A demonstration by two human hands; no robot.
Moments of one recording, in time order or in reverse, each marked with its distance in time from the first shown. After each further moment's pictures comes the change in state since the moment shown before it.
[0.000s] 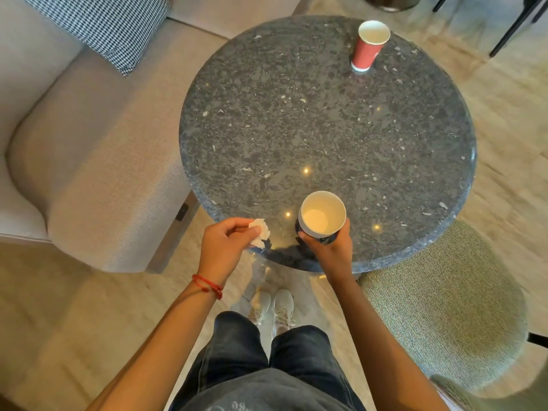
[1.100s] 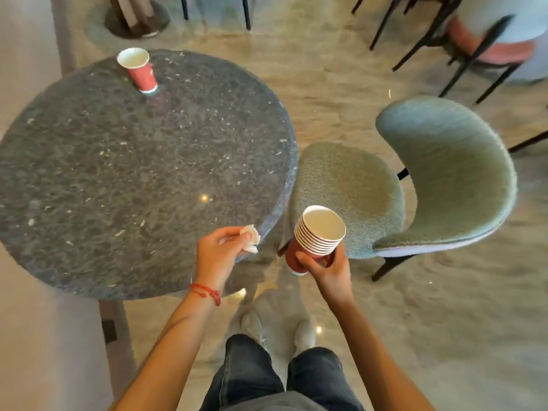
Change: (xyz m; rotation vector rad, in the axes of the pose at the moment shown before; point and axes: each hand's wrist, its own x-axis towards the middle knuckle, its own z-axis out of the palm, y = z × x) left_hand -0.033 0.005 0.091 0.148 -0.668 0.053; right_hand -0.169 0.006 -0.061 0.331 0.710 0.271
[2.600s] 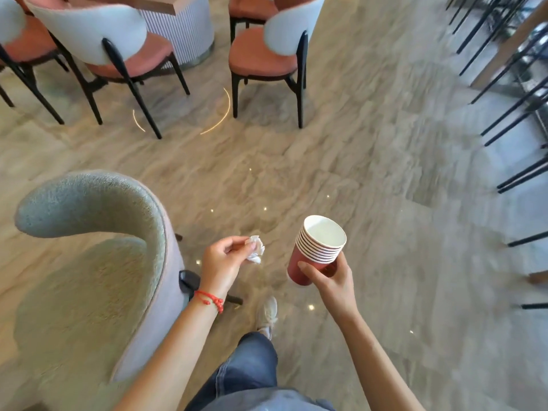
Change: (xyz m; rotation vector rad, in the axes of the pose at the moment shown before) left_hand -0.205 -0.071 0.625 0.429 -0.965 0.153; right_hand -0.037 0.110 -0.563 0.377 0.943 0.061
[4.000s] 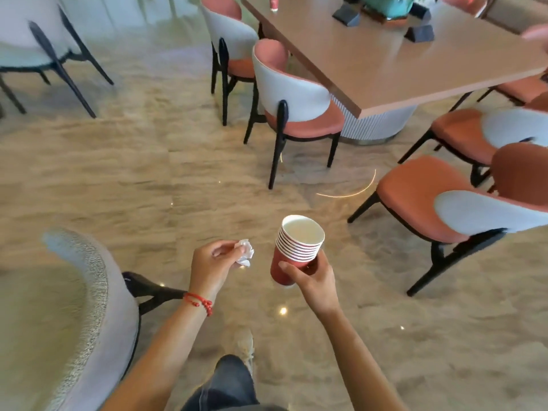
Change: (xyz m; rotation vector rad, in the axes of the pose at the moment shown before) left_hand 0.451 0.182 -0.016 -0.306 0.830 0.038; right_hand 0.538 -0.206 0.311 -0.310 -0.899 -0.189
